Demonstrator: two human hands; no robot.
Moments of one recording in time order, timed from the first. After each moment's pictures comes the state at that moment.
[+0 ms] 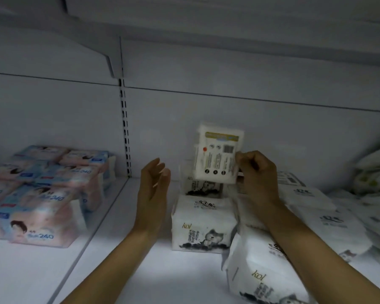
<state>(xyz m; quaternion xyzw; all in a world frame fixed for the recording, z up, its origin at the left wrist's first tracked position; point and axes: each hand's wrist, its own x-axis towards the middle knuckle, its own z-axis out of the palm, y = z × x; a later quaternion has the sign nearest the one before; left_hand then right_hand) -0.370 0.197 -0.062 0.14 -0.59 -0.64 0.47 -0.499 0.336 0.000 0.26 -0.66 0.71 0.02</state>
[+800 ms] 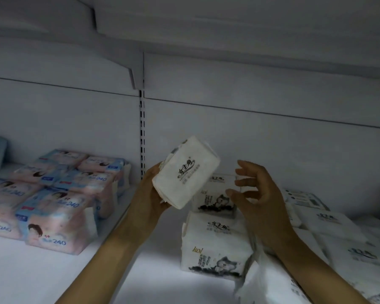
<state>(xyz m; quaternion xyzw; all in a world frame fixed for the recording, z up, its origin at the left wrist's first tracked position) -0.354 0.158 -0.041 0.08 -0.49 -0.79 0.35 -0.483 0.339 -0.009 0.44 -0.67 0.59 0.04</state>
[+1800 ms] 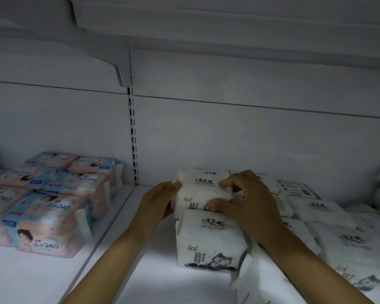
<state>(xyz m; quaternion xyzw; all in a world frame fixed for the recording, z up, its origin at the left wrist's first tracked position) -0.360 0.172 -0.056 0.16 -0.60 -0.72 0.30 -0.481 0.343 -0.014 0.45 -0.79 0.41 0.08</state>
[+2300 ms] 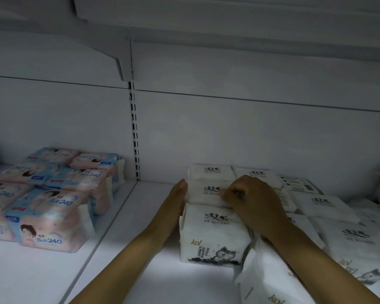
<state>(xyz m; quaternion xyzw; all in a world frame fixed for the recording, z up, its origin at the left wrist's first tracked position) -0.399 0.154 -0.090 0.25 -0.63 -0.70 0.21 -0.486 0.339 -0.016 0.42 -0.86 0.29 0.07</state>
